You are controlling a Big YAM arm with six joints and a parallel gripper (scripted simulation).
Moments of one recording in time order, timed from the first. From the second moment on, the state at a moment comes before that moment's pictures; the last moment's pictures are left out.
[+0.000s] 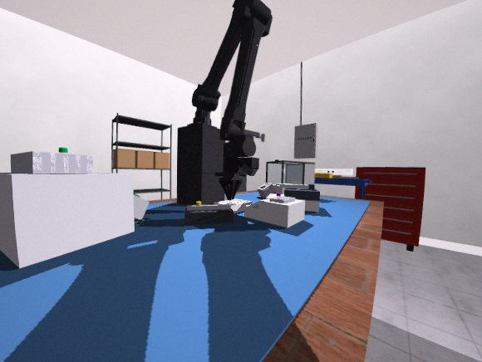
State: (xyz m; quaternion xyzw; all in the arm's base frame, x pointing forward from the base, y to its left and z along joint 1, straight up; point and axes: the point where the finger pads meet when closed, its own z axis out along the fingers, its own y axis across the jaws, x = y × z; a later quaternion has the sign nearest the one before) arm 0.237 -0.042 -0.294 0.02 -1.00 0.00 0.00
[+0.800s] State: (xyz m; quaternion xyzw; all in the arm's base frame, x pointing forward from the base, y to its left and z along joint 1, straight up) arm 0.237 -0.041 -0.284 0.02 -1.00 0.00 0.00
